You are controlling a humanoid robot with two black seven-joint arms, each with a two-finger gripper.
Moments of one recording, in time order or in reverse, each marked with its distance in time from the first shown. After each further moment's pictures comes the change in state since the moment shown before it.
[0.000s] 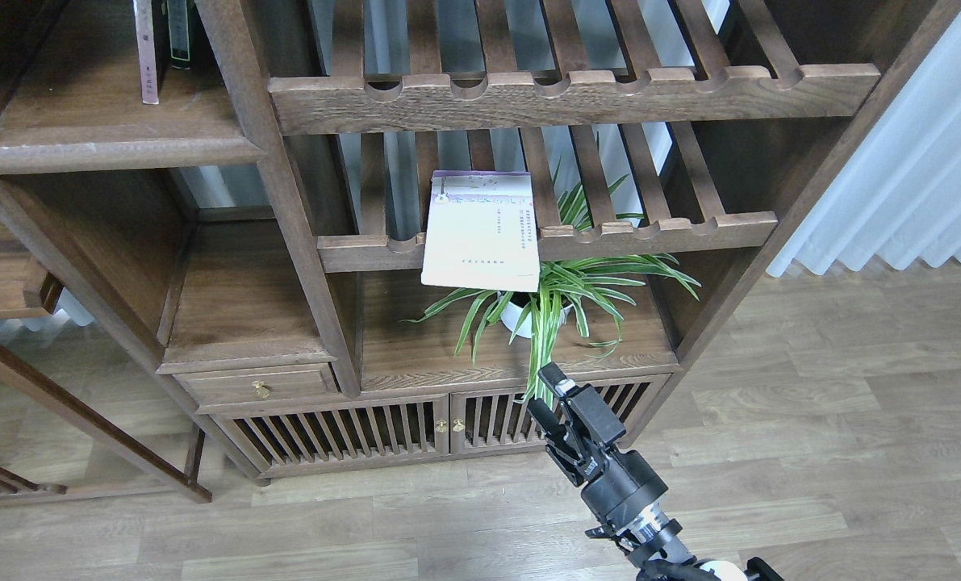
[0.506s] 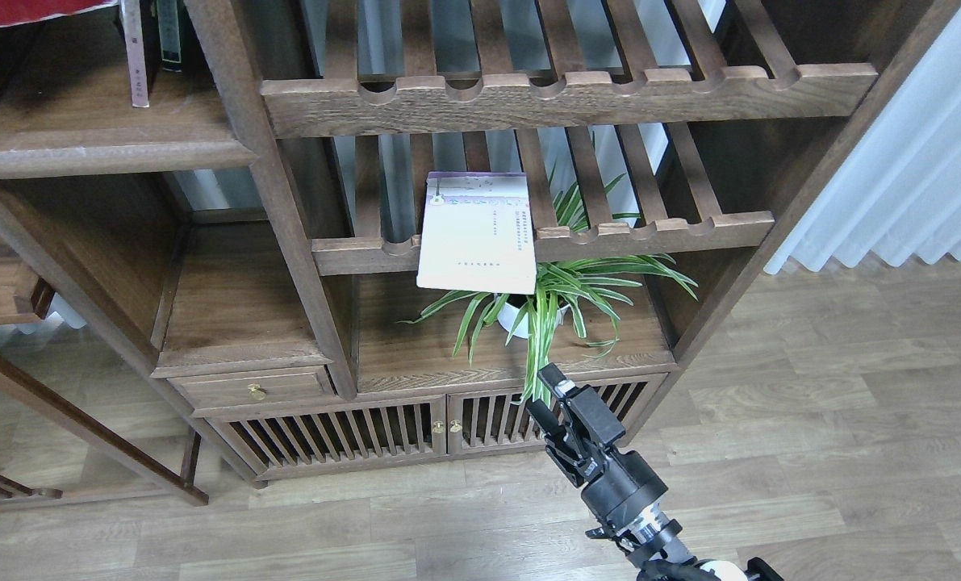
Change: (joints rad) left arm 0.020 0.059 0.002 -0.065 -0.031 0.000 0.134; right arm -0.006 0.000 0.001 -0.006 -0.003 0.000 -0.002
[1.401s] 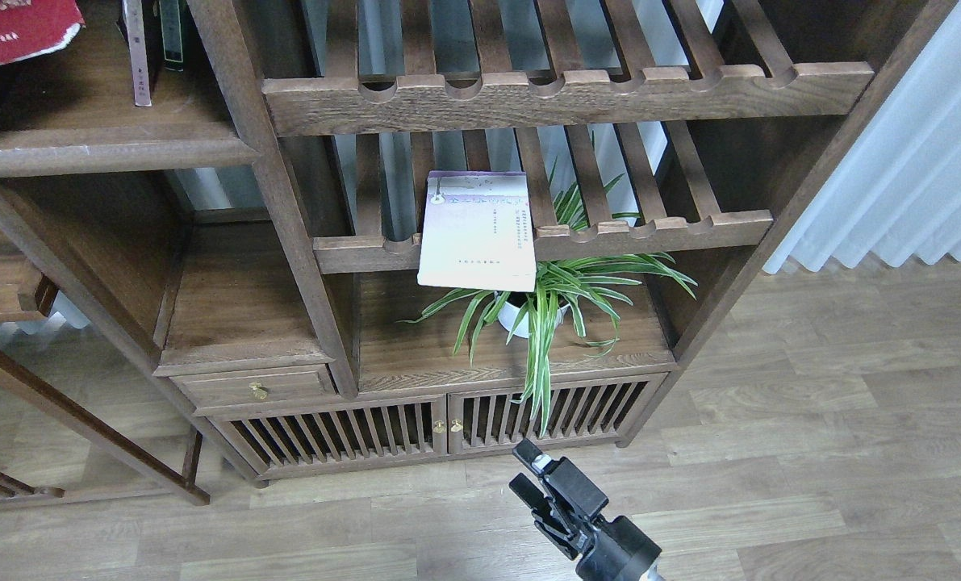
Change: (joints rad) left arm 0.354 0.245 -0.242 -0.220 -0.188 0.000 -0.002; right arm -0.111 0.000 -0.002 0.017 -0.076 0.000 -0.134
